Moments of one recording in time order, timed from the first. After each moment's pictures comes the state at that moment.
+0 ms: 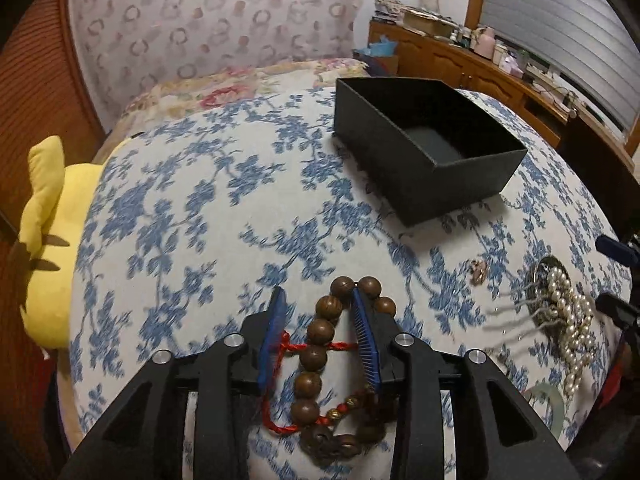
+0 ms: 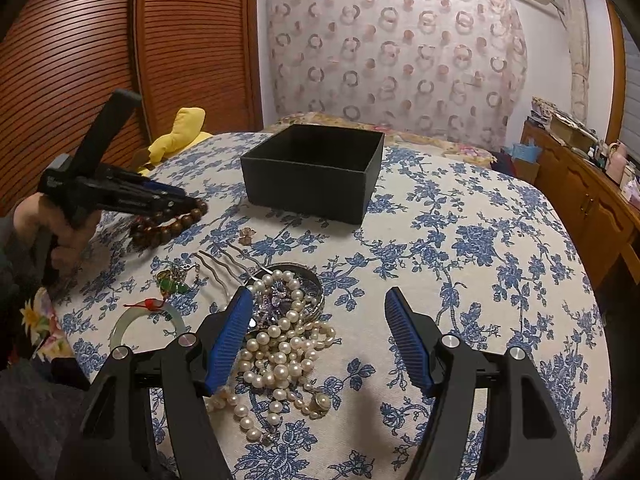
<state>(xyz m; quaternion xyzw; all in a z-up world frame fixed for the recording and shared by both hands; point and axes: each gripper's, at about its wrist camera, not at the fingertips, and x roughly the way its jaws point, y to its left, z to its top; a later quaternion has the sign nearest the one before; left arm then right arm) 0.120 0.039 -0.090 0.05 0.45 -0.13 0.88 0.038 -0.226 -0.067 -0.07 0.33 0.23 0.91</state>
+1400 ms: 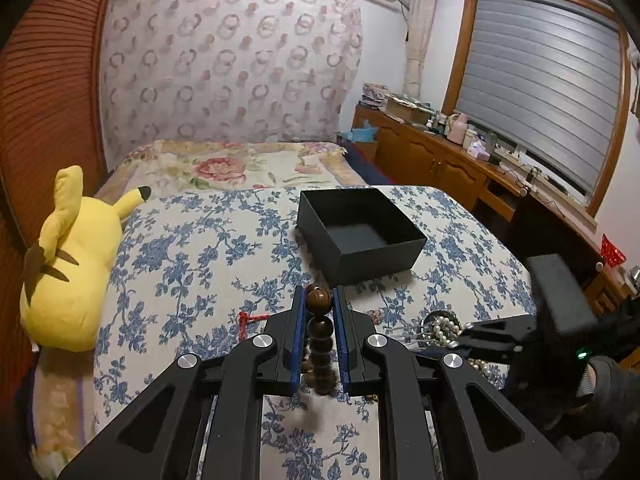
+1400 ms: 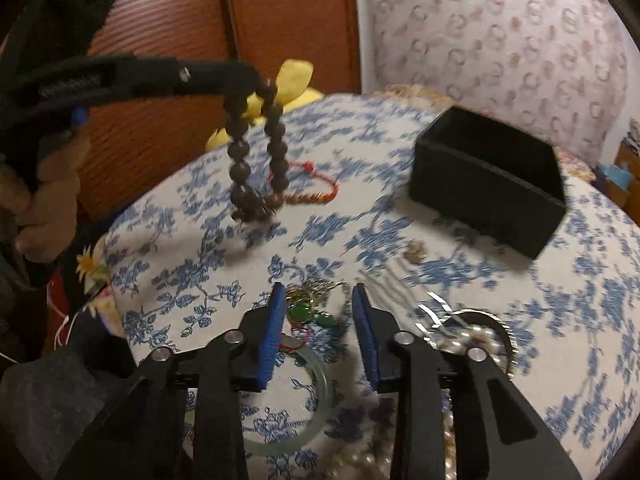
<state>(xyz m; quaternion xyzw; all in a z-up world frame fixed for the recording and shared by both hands) 0.031 0.051 -0.009 -0.03 0.32 -0.15 0.94 0.050 -0.116 -0.079 -0.12 0.39 0.39 0.82</state>
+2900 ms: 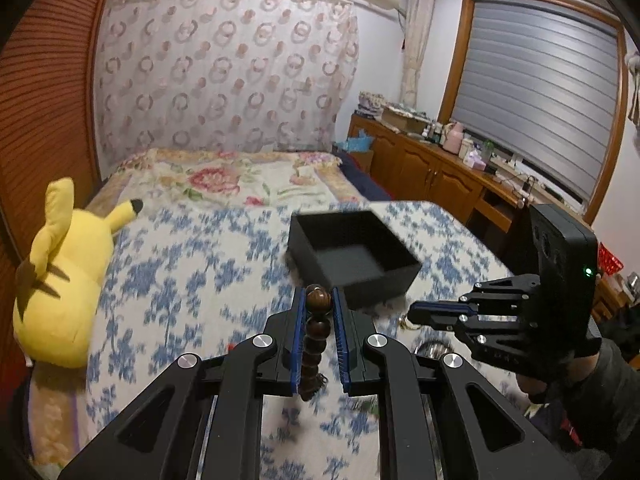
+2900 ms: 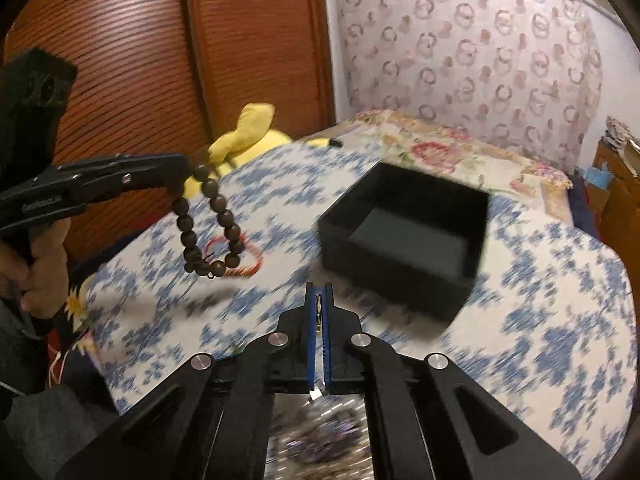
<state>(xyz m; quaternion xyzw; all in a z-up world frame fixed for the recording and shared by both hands) 0.056 0.040 0.007 -0.04 0.30 -0.16 0.94 0.110 -0.162 -0.029 -0.08 0.34 0.36 0.86</state>
